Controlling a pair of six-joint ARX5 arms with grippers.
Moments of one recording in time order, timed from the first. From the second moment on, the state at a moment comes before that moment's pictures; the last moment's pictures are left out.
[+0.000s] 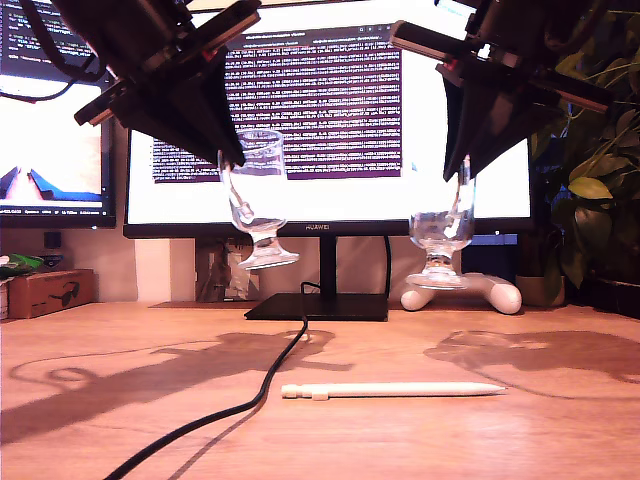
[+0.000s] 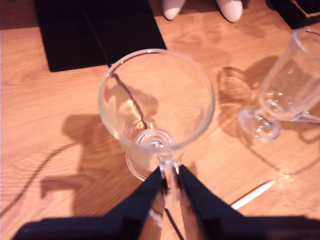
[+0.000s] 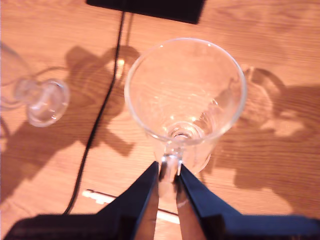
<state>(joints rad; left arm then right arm) -0.59 1.39 1.09 -0.43 0.14 -0.29 0.54 1.39 1.15 -0.68 0.01 0.35</state>
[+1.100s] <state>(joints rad) -0.71 1.58 1.09 -0.37 0.19 -0.31 0.58 1.48 1.15 -0.68 0.01 0.34</state>
